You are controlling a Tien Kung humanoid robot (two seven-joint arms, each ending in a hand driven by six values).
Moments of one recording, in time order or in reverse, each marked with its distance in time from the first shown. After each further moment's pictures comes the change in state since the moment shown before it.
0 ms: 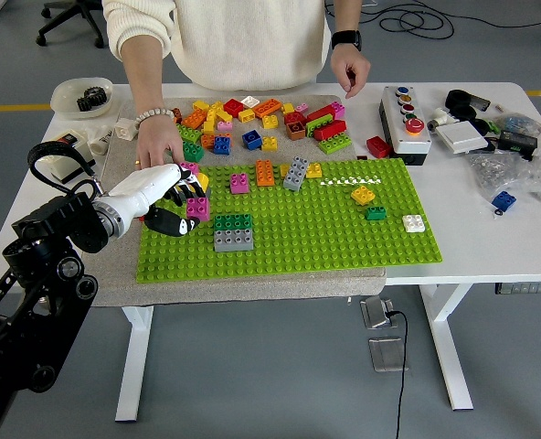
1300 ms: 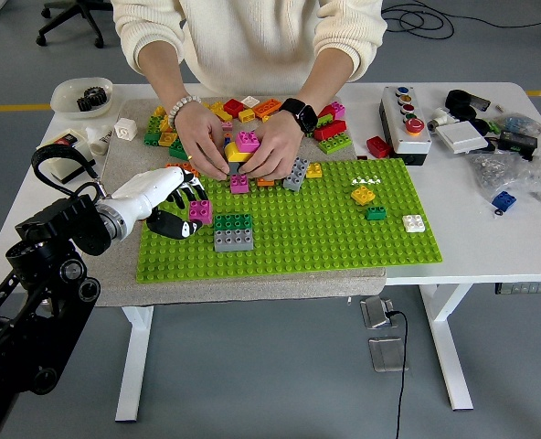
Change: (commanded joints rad) left arm 0.004 -0.004 0.010 0.001 0.000 0.001 0.001; right arm 0.000 0.000 -0.003 0.000 -0.003 0.001 0.000
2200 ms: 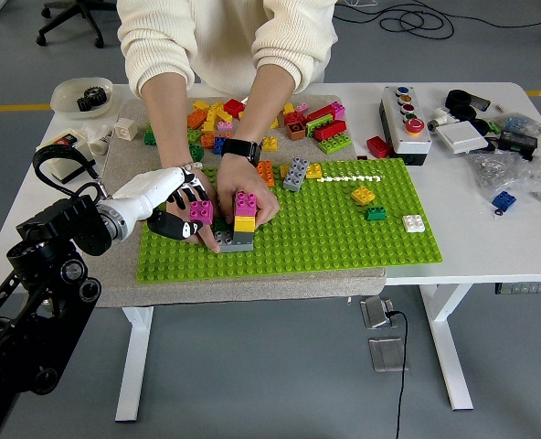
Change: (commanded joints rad) left arm 0.000 0.000 0.002 0.001 0.000 0.000 -0.001; right arm -0.001 0.000 0.002 0.000 -0.001 0.000 0.001
